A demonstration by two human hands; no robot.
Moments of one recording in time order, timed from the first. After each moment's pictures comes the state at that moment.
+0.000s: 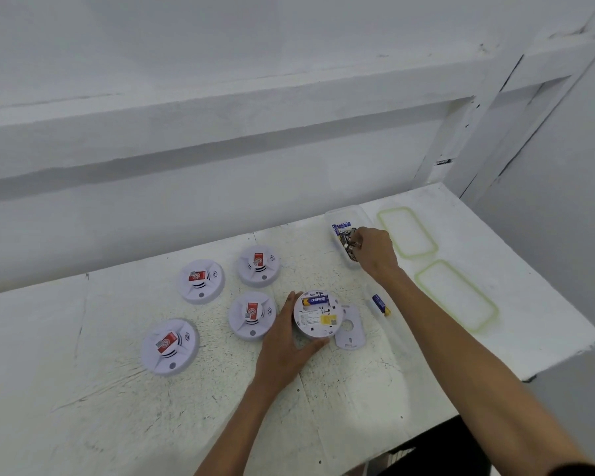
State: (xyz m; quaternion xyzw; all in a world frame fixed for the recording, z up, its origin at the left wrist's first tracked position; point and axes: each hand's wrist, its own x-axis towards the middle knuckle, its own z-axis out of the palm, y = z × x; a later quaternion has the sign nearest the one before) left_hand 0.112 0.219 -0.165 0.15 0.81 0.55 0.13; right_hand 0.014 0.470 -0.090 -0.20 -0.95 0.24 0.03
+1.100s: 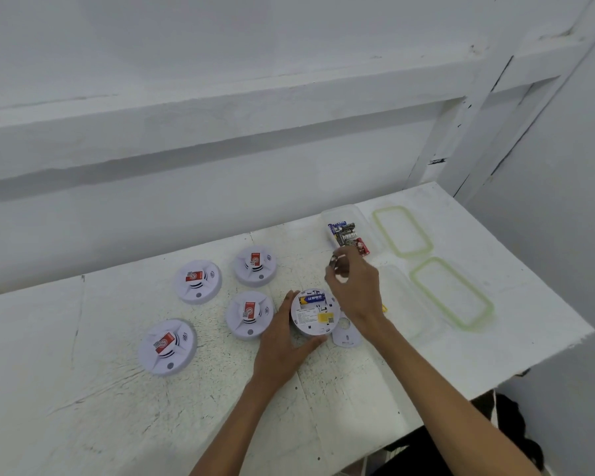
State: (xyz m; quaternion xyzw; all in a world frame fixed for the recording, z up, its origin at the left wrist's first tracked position) left_hand 0.111 0.221 -0.168 0.15 0.81 0.56 0.12; right_hand 0.092 0.398 -0.090 -0.12 -0.88 0.41 0.21
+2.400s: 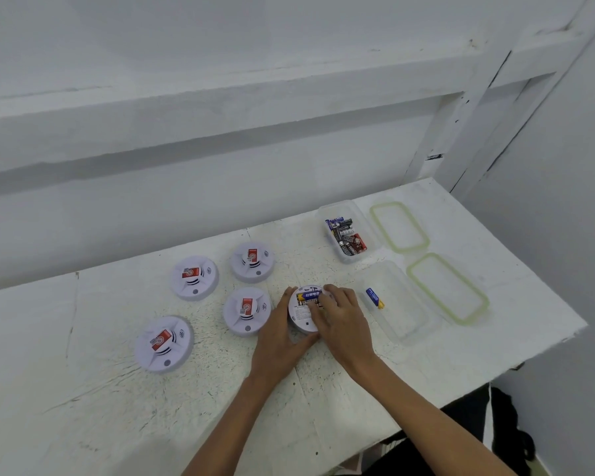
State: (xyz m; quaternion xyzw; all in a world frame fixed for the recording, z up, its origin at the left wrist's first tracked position) left_hand 0.110 0.218 -0.180 0.18 0.80 0.56 0.10; right_hand 0.141 0.369 -0.150 -0.08 -0.96 0.21 0.18
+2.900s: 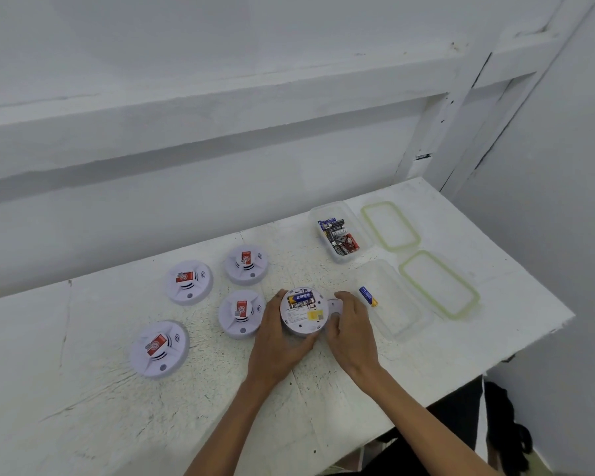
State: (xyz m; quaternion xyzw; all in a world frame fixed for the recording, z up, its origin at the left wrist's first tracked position) left_hand 0.112 0.222 -0.180 0.18 0.82 0.55 0.05; right_hand 0.165 0.376 -0.149 -0.21 -0.90 0.35 0.13
